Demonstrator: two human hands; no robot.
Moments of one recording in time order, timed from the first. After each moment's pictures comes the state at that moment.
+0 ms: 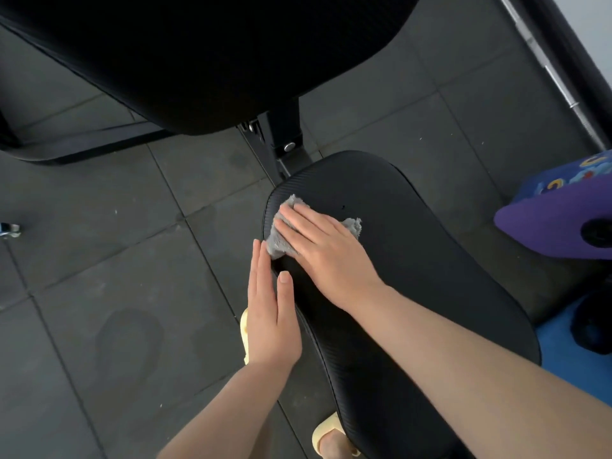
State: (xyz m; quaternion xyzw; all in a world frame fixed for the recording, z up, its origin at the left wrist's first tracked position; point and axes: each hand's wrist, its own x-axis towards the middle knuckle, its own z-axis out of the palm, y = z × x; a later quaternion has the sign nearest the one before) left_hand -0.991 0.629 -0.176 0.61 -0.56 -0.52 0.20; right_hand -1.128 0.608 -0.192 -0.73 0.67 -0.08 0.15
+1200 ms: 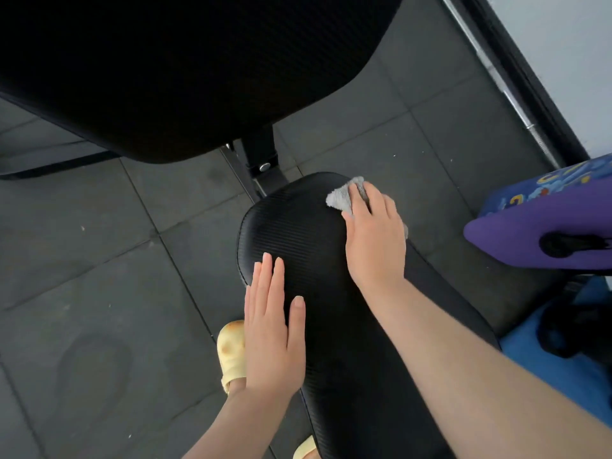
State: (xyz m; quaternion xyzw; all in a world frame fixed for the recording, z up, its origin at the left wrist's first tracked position) left_hand -1.016 0.635 -0.169 0.56 -0.68 -0.45 0.13; right_hand -1.198 0.605 -0.185 -0.47 0.88 -0.07 0.05
